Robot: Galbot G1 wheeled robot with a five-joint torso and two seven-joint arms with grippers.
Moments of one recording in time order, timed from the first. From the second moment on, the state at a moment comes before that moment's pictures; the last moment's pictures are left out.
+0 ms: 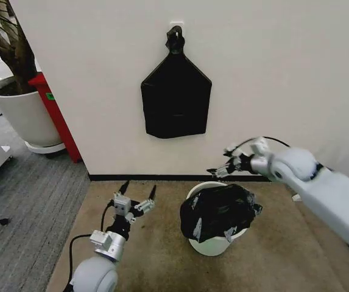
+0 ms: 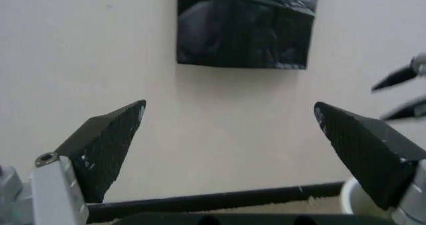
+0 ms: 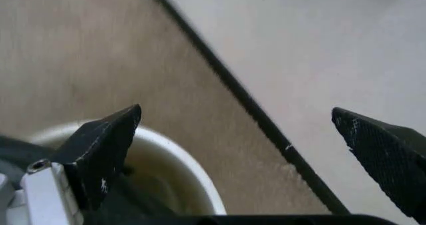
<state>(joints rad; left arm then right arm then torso) 1.47 -1.12 -0.27 -2.03 -0.34 -0.19 -0.12 -0.40 0.69 -0.21 1.70 0.66 -0.70 -0.41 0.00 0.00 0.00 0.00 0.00</state>
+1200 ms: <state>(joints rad) 1.48 -1.16 -0.34 -2.06 -0.33 -0.23 -0.11 -0.08 0.91 -0.77 1.30 0.55 -0.71 -0.53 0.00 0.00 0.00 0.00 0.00</state>
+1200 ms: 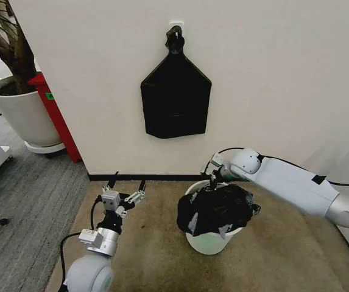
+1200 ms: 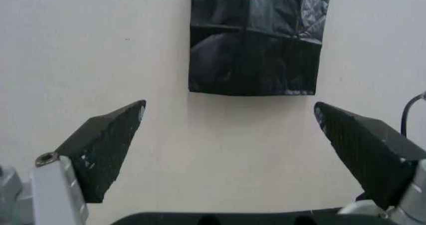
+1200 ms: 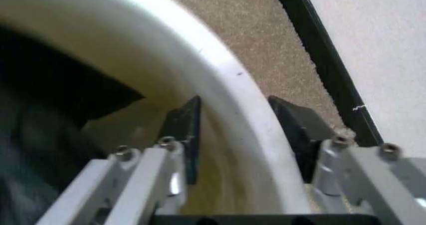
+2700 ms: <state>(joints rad) 1.48 -1.21 -0.33 -2.03 -0.27 -0.27 -0.11 -0.77 1.04 -0.07 1.79 1.58 -0.43 1.18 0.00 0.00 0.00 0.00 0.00</state>
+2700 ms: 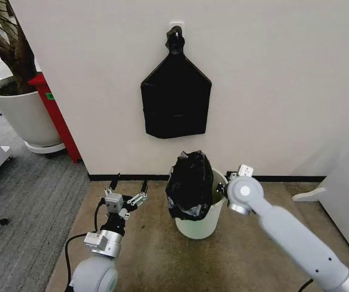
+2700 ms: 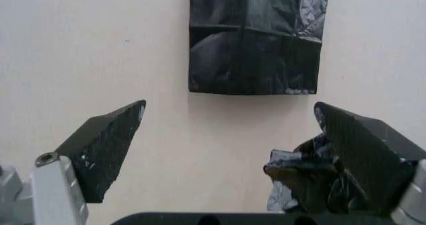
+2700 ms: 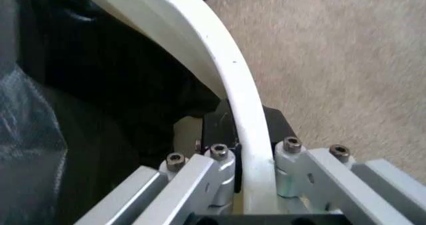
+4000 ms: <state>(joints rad) 1.42 -1.09 -0.25 -2.06 -0.48 -0.07 -0.23 -0.91 0.98 0.07 2.00 1.35 -0.47 0.98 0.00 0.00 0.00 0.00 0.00</state>
